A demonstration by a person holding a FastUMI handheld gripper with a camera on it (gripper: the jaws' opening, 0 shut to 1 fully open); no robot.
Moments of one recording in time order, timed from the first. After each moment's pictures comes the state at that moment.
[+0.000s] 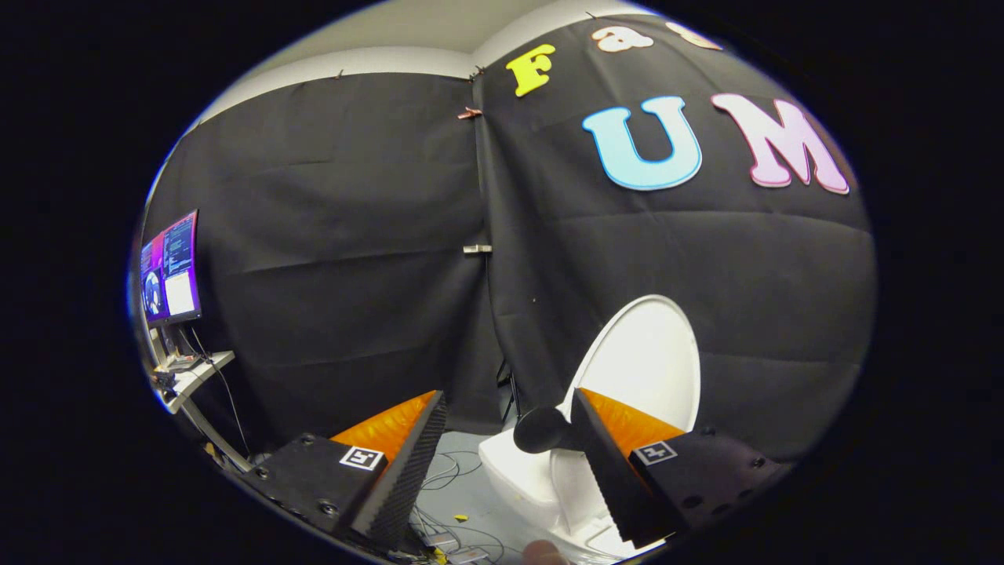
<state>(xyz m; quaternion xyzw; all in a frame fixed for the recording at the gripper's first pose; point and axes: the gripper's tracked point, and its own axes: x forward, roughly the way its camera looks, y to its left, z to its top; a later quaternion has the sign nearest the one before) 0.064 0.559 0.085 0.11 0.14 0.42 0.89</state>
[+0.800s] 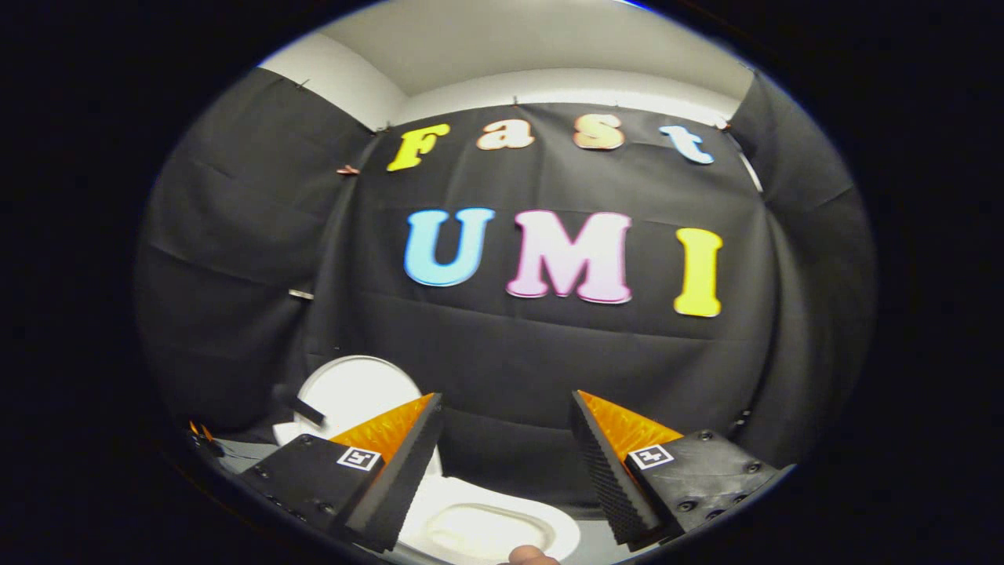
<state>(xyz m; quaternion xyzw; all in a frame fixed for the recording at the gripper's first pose) 0.079 0.164 0.122 0.02 0.00 0.09 1.00</state>
